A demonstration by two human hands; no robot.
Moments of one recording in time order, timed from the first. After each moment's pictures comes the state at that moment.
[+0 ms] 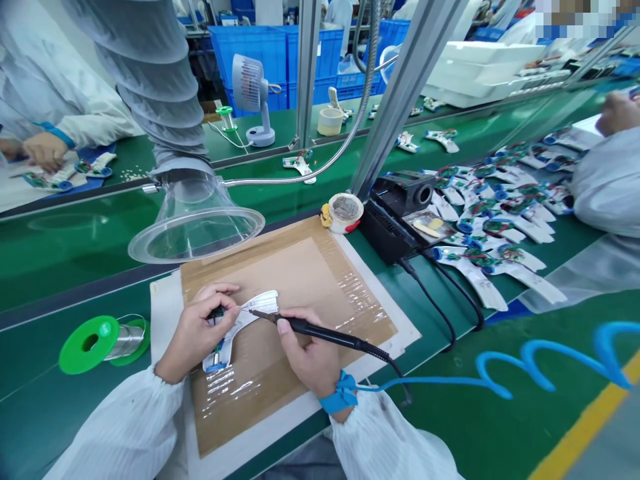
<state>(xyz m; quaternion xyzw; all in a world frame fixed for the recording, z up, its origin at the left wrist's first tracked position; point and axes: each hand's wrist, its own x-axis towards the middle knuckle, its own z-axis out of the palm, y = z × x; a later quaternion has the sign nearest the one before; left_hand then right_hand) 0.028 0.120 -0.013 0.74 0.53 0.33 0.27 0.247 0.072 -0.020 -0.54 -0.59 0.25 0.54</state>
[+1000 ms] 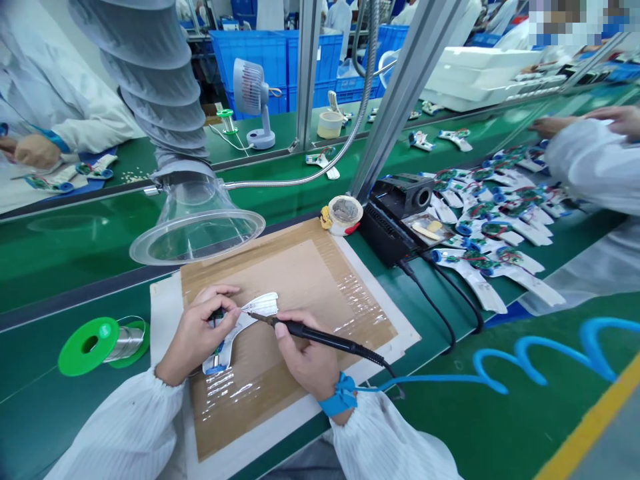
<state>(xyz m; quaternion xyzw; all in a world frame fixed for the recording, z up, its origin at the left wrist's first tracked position) 0.029 0.120 -0.013 0.74 0.53 0.32 0.26 0.246 0.073 -0.021 -0.53 -0.60 0.28 0.53</state>
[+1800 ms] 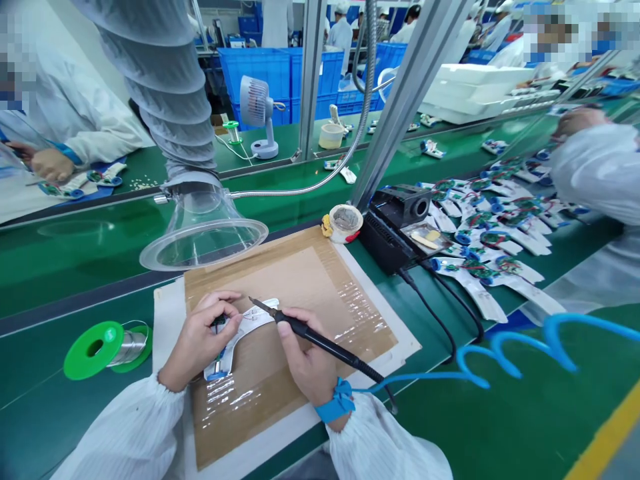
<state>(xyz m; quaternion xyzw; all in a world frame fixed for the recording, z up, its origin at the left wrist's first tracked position) 0.029 0.120 -0.014 0.74 0.53 0.33 0.24 0.242 0.072 -0.028 -0.54 -0.55 0.30 0.56</state>
